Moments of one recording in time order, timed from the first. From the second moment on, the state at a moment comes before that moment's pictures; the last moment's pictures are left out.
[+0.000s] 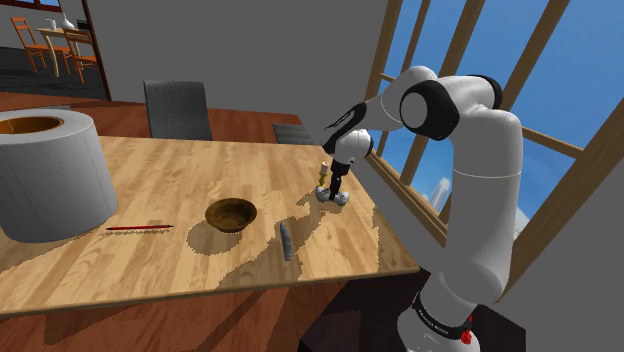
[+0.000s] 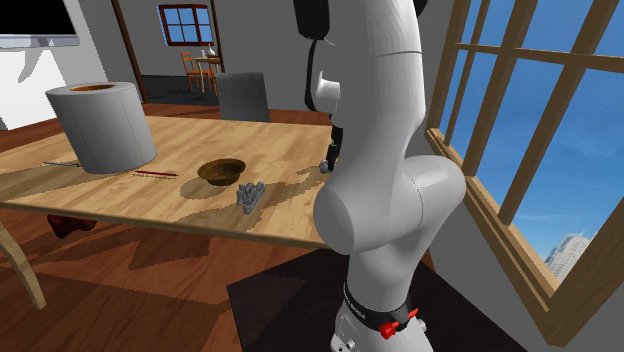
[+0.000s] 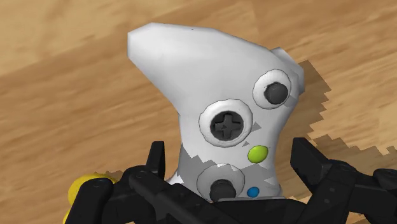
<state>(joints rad) 0.02 0.35 -0.50 -2.12 0.42 2.34 -1.35</state>
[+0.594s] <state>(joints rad) 0.02 0.35 -0.50 -2.12 0.42 2.34 -1.35</state>
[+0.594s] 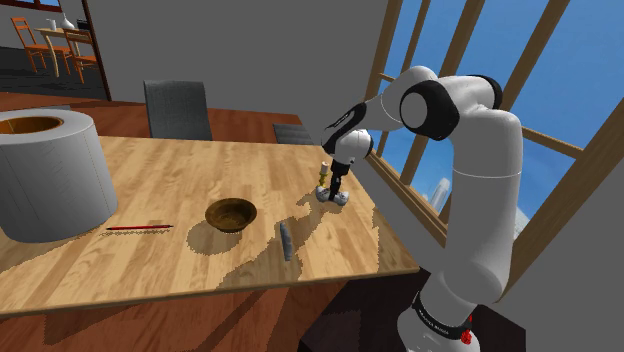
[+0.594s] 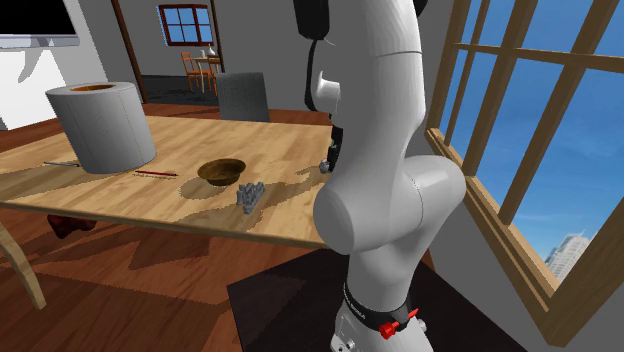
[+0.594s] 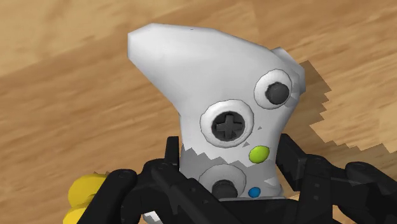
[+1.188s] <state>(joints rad) 0.03 0.31 -0.52 -2.11 0.39 2.30 -1.32</state>
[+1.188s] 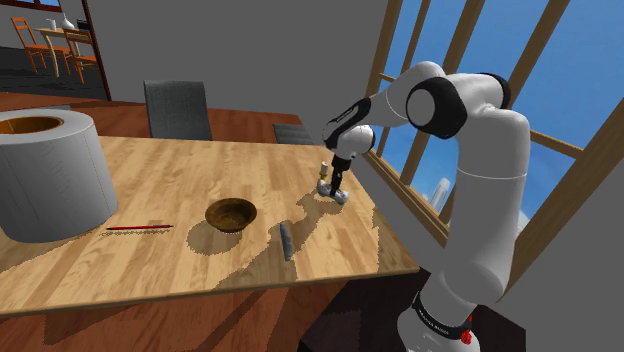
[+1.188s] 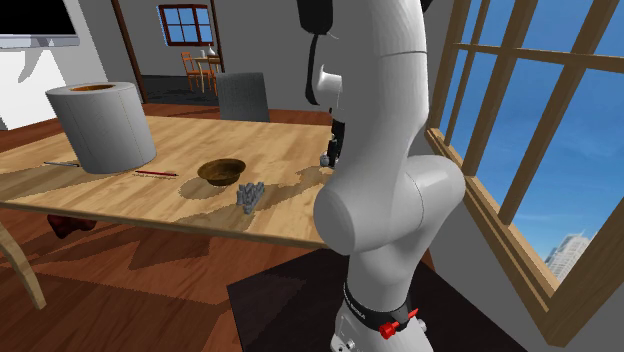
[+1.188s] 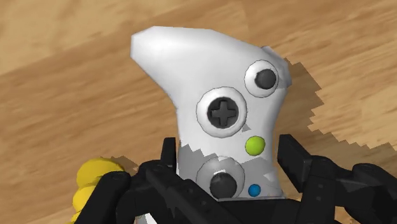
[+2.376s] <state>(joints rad) 0.06 0.15 -0.57 -2.04 0.25 2.11 -1.21</state>
